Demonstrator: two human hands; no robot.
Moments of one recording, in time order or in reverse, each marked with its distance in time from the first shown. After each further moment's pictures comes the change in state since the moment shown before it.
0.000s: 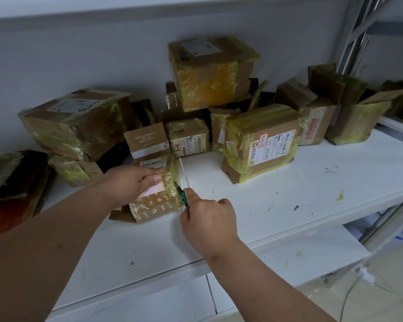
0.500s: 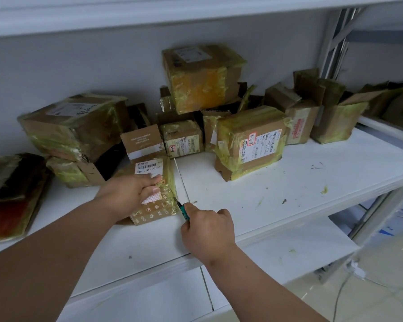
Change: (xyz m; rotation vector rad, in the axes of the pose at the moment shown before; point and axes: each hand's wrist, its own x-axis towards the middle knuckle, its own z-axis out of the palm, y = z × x) left_hand -0.023 0.010 0.019 0.169 0.069 0.026; right_hand -0.026 0.010 -0.012 -0.017 -0.278 -0.025
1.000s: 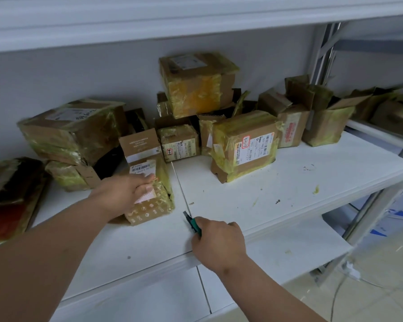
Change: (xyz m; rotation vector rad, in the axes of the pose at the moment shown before) left_hand -0.003 -0.004 -0.010 -0.051 -0.018 -0.060; right_hand -0.027 0.013 -0.011 0.093 -0.161 0.083
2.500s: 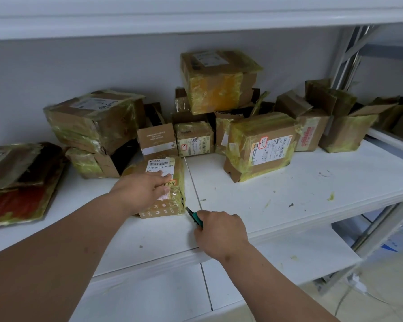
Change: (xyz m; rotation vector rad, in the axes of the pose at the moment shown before) left_hand -0.016 0.016 -0.001 0.058 -0.058 0.006; right_hand 0.016 -0.013 -0.005 -0.071 -0.084 -0.056
